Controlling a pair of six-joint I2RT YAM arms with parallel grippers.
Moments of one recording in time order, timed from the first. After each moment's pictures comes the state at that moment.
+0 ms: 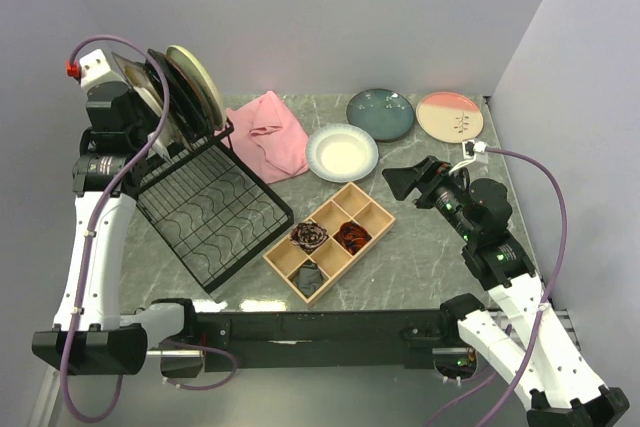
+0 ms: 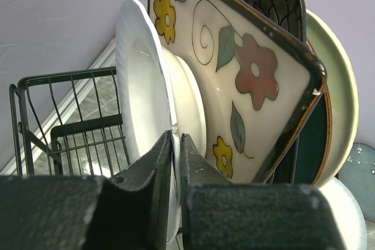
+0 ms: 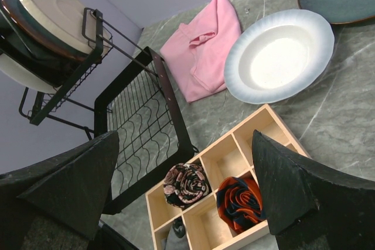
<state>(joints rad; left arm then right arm) 0.01 1.13 1.41 -0.53 -0.34 -0.40 0.34 0.64 0.73 -0.20 -0.13 0.66</state>
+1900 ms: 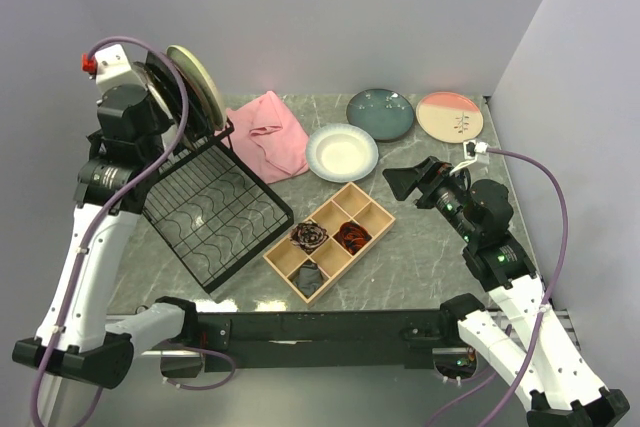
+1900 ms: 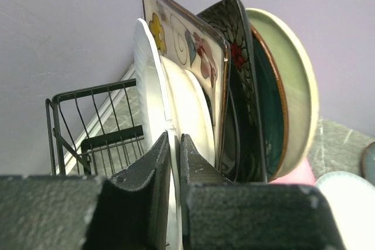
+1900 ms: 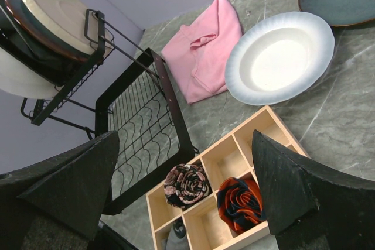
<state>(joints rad) -0.22 1.10 1.48 -0.56 -0.60 -0.26 0.34 0.63 0.73 -0.20 -0.12 0.66</state>
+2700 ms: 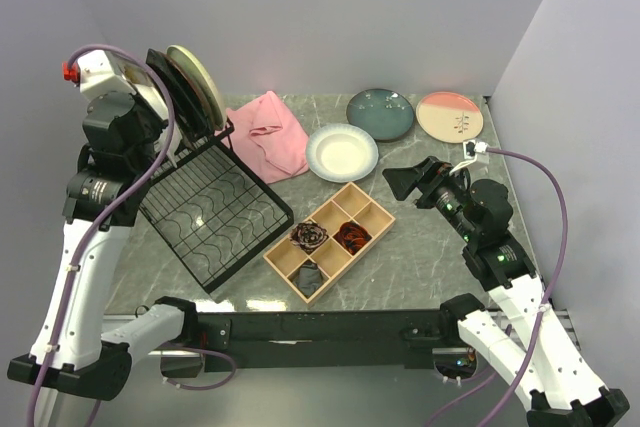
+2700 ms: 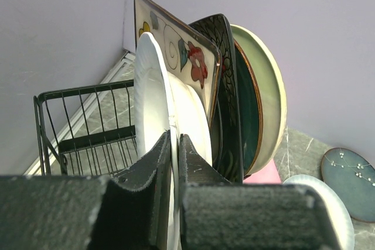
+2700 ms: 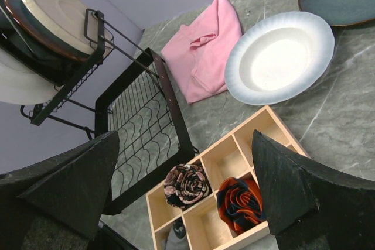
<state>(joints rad) -0.22 1.03 1.48 -0.56 -0.55 -0.34 0.34 0.63 0.73 -0.20 -0.12 0.66</state>
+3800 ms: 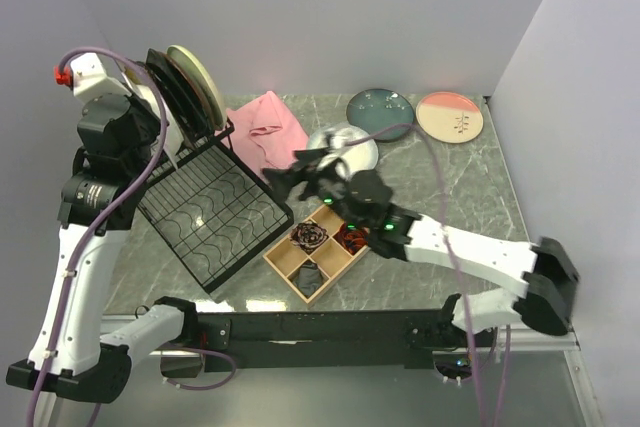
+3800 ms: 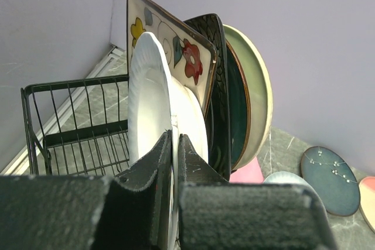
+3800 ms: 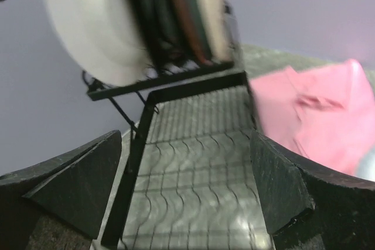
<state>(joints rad) -0.21 1.02 1.49 -0.59 -0.52 -0.41 1.03 1.28 0.95 0.45 0.26 0.33</state>
